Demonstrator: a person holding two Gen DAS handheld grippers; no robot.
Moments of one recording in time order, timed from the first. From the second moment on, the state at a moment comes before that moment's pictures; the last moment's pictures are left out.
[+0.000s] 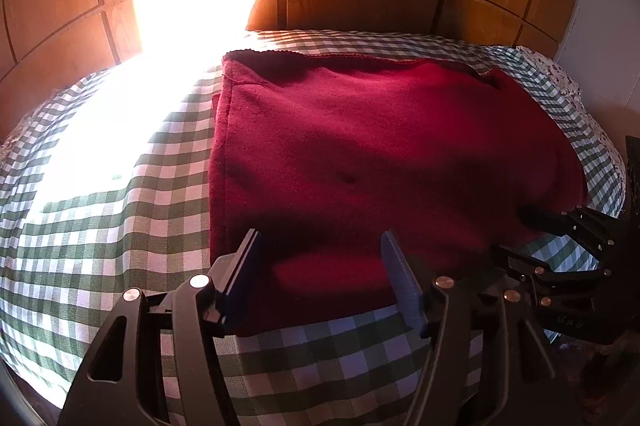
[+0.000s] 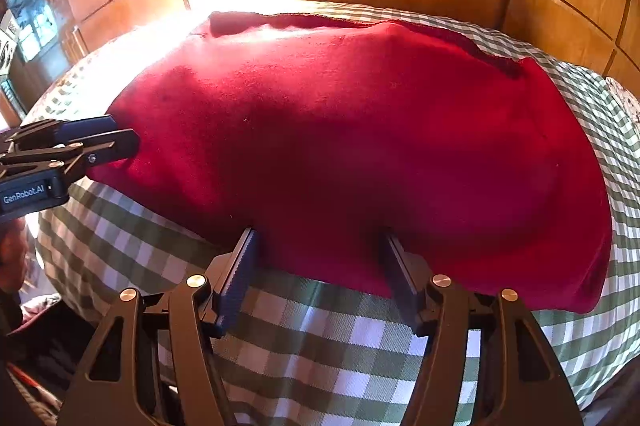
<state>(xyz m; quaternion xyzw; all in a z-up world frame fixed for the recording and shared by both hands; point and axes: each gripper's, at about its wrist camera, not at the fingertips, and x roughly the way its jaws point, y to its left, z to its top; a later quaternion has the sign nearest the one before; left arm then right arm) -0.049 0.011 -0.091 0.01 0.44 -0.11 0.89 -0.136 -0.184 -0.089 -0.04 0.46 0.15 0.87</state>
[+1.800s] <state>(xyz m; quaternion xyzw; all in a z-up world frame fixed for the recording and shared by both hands) 0.075 0.086 -0.073 -0.13 0.43 -0.05 0.89 -0.083 -0.235 -0.023 0.06 0.42 0.14 0.90</state>
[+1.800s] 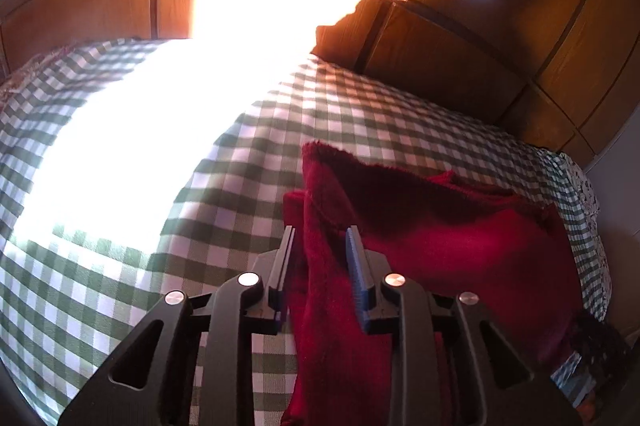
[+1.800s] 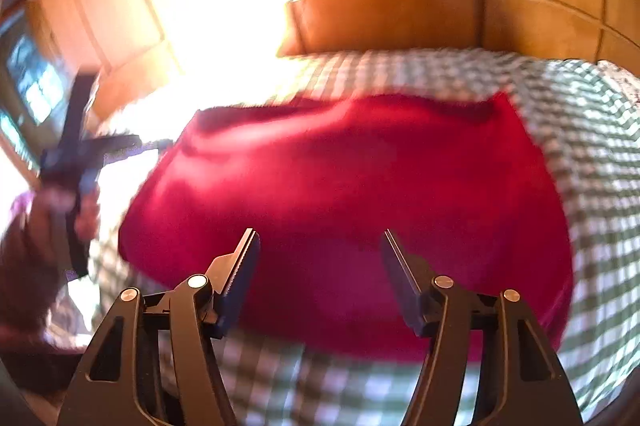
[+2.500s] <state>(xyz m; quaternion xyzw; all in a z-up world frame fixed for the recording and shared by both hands) 0.141 -0.015 -0.090 0.02 0.47 -0.19 0.86 0.081 -0.211 -0.069 -0.05 0.50 0.15 0.85</state>
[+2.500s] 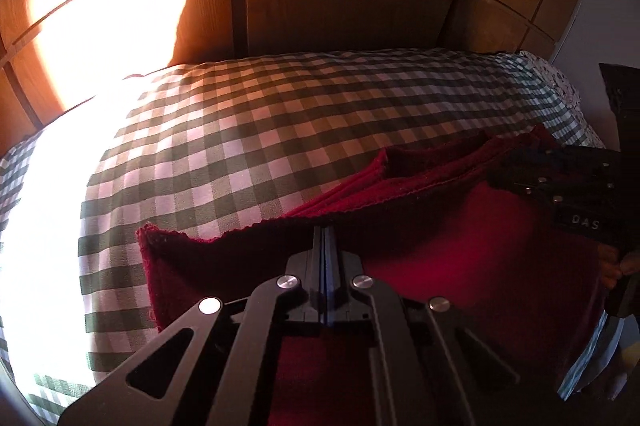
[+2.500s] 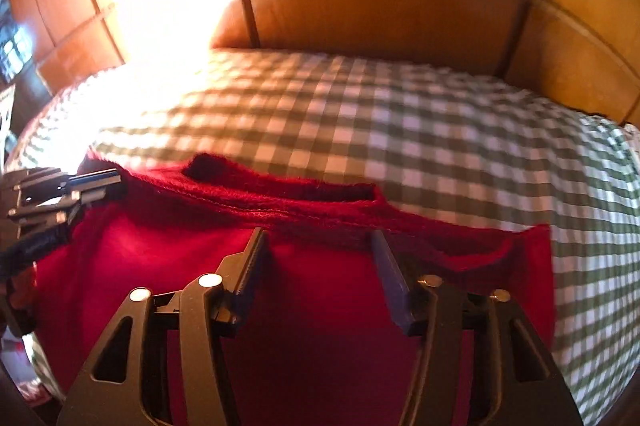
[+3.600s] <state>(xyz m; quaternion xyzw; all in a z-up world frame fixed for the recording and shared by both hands) 0.041 0.031 -0.093 -0.03 0.47 -0.06 0.88 0.052 -0.358 -0.079 0.06 0.48 -0.06 0.87</state>
